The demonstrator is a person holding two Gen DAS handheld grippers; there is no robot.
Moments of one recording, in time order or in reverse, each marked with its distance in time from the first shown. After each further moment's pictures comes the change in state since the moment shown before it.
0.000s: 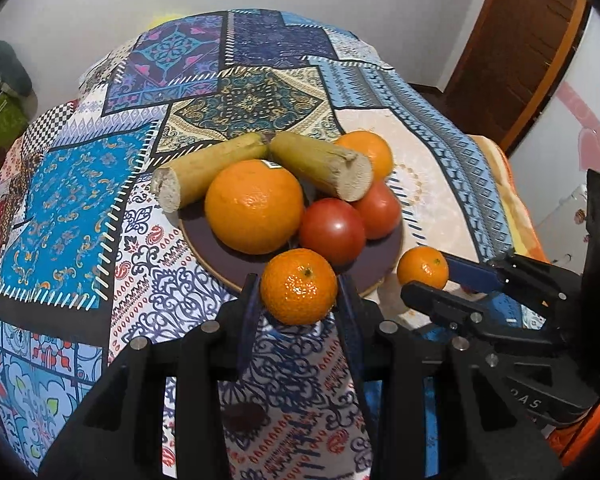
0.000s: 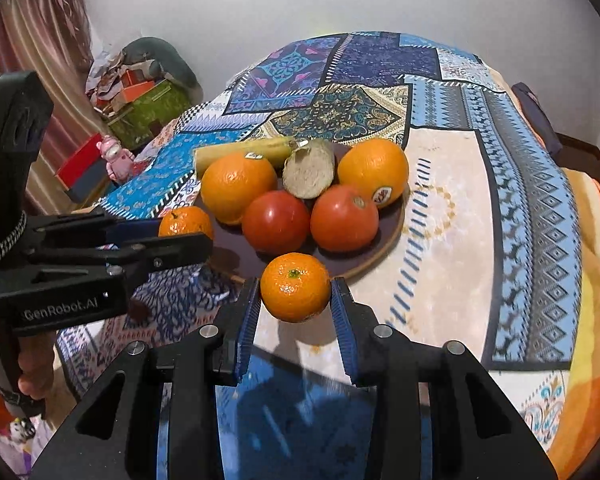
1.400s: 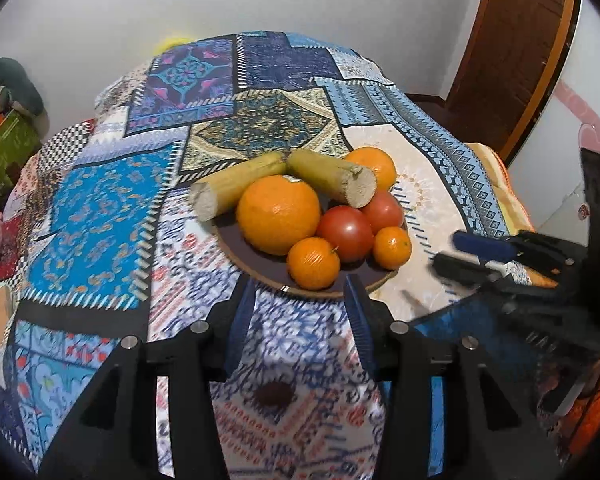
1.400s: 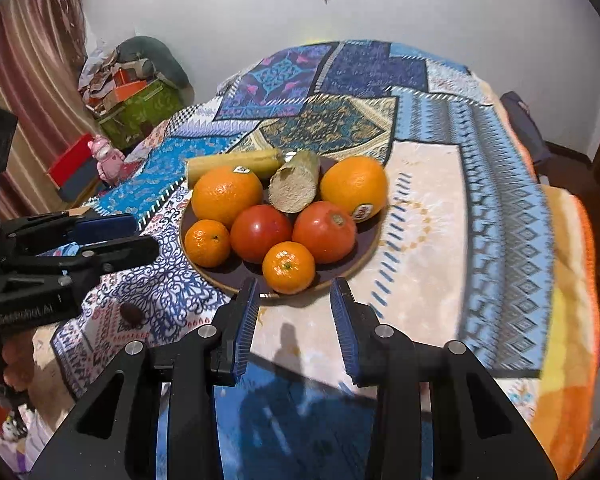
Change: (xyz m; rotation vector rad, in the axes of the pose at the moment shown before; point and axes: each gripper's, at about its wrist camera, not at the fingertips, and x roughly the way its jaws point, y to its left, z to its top) left arm -0.040 0.009 -0.012 0.036 -0.066 0.042; right arm -0.028 -0.004 0.003 -0.019 -0.011 -0.055
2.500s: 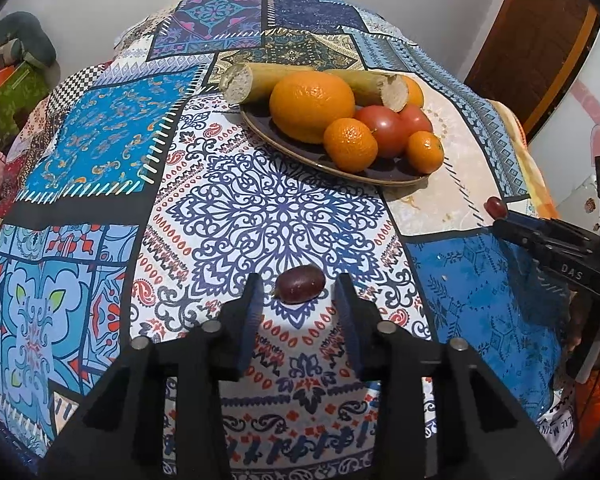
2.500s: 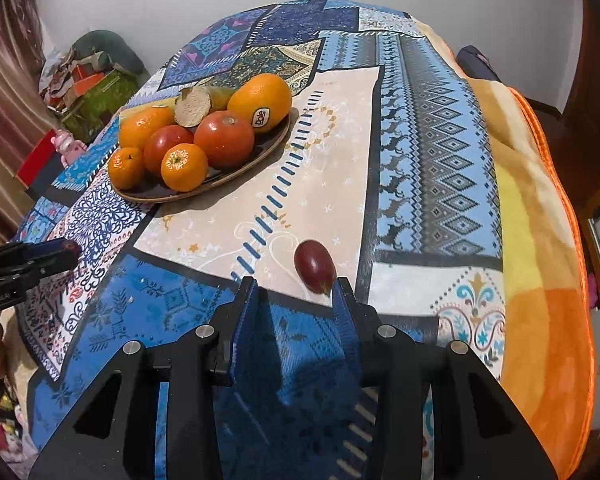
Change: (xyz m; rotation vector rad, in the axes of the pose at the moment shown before) left arm 0.017 0.018 -0.066 -0.086 0.107 -0.003; right arm 0.003 -0.051 -0.055 0.104 0.099 -0.091
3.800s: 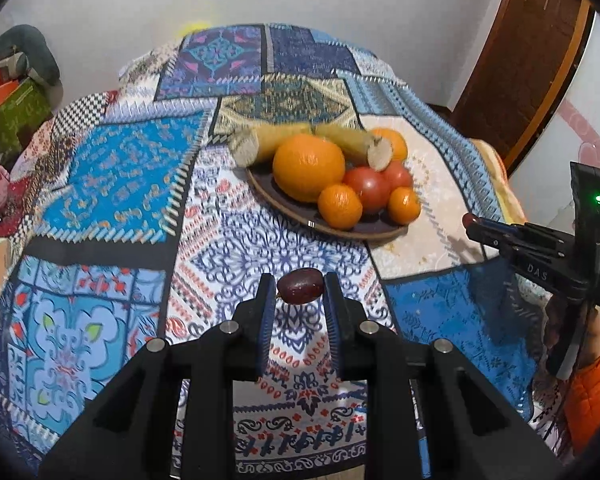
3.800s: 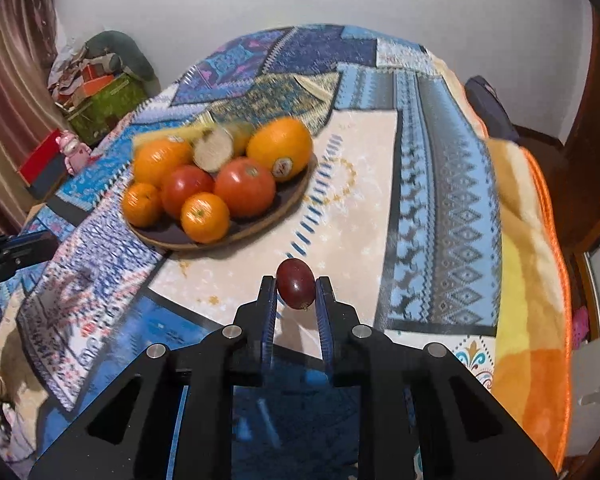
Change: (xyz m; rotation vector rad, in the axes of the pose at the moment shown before) left arm -0.048 0.005 0.020 0.006 -0.116 -0.020; right arm -0.014 0.020 0.030 -0.068 -0.071 -0.012
